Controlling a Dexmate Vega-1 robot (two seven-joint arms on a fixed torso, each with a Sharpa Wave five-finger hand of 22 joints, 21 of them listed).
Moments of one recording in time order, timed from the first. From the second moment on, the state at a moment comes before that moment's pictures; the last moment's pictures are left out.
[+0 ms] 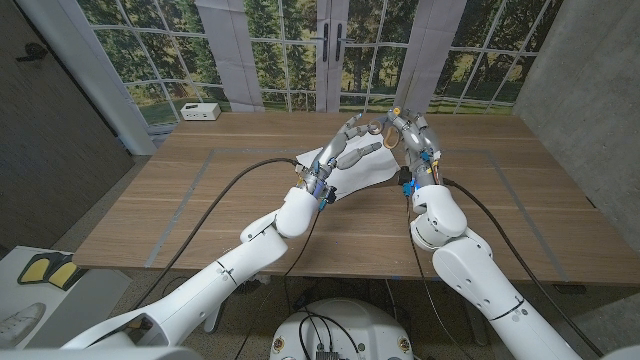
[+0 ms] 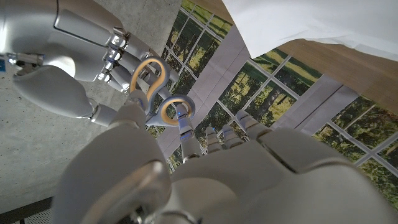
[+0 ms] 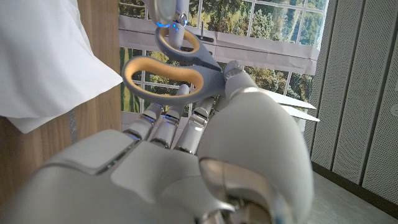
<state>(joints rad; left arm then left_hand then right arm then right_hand) 0.87 0.45 0.68 -1.72 0.23 -0.15 0.36 0.60 0.00 0.43 -0.14 0.18 0.46 -0.07 0.19 0.19 -0.06 -0.06 0.22 0.20 -0.09 -0.04 0.18 0.17 0.03 0.01 0.19 0.17 -1.19 -0.40 -0.37 -2.11 0.54 0.09 -0.56 1.11 0.16 0.22 -0.11 0.19 0.43 -0.18 1.15 0.49 0.96 -0.17 0.35 0.31 0.47 -0.05 0.27 0.40 0.25 0.04 0.20 0.17</state>
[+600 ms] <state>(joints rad) 0.85 0.43 0.68 -1.68 0.25 -0.18 0.40 0.61 0.01 0.43 -0.14 0.18 0.51 -0.08 0.20 0.18 -0.04 -0.06 0.22 0.20 -0.07 -0.04 0.19 0.17 0.04 0.02 0.19 0.17 -1.20 -0.41 -0.39 -2.13 0.57 0.09 -0.53 1.12 0.17 0.22 -0.11 0.18 0.44 -0.17 1.16 0.48 0.95 -0.16 0.35 0.30 0.48 -0.05 0.27 0.40 0.26 0.04 0.20 0.17</state>
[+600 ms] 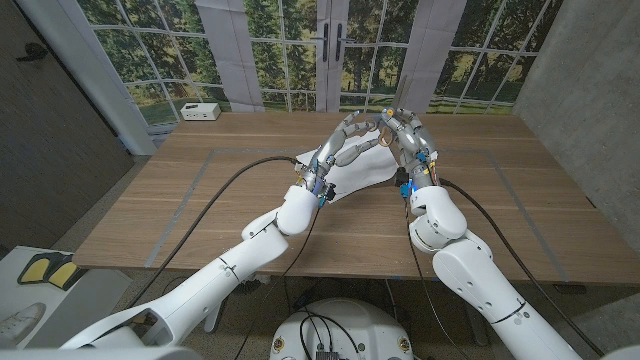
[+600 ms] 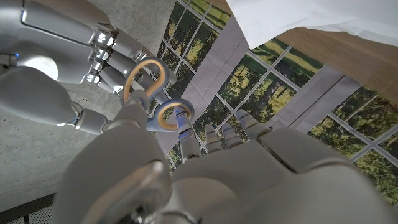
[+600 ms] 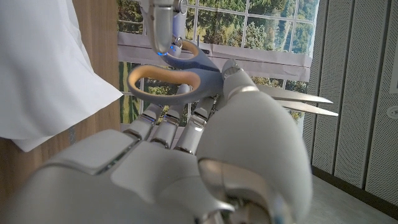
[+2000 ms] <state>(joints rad) 0.82 0.41 0.72 -1.64 0.37 -0.19 0.48 0.62 0.02 0.42 -0.15 0.18 0.52 -0.09 0.20 0.18 -0.03 -0.06 0.22 0.20 -0.06 -0.04 0.19 0.17 0.05 0.01 0.19 0.17 -1.21 -0.44 -0.40 -2.16 0.61 0.08 -0.51 1.13 0.17 0.22 -0.11 0.18 0.44 -0.16 1.17 0.46 0.95 -0.16 0.35 0.30 0.50 -0.05 0.27 0.40 0.26 0.05 0.20 0.17</state>
